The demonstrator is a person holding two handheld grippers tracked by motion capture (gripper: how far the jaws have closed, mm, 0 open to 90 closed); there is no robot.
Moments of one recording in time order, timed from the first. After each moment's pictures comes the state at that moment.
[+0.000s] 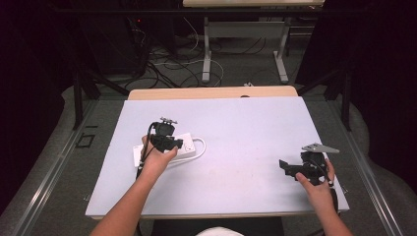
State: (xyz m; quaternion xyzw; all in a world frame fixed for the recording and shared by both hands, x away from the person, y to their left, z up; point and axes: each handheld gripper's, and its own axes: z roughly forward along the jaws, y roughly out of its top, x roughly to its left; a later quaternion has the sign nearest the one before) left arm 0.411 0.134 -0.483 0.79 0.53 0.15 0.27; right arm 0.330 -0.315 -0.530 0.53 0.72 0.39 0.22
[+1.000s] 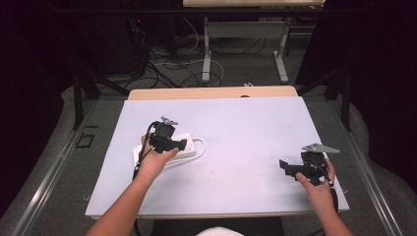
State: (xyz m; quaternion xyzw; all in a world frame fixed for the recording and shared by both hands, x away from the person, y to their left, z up) left arm 0.406 0.137 -0.480 0.81 0.47 0.18 0.31; right arm 0.330 -0.315 -0.530 0.54 0.72 0.39 0.22
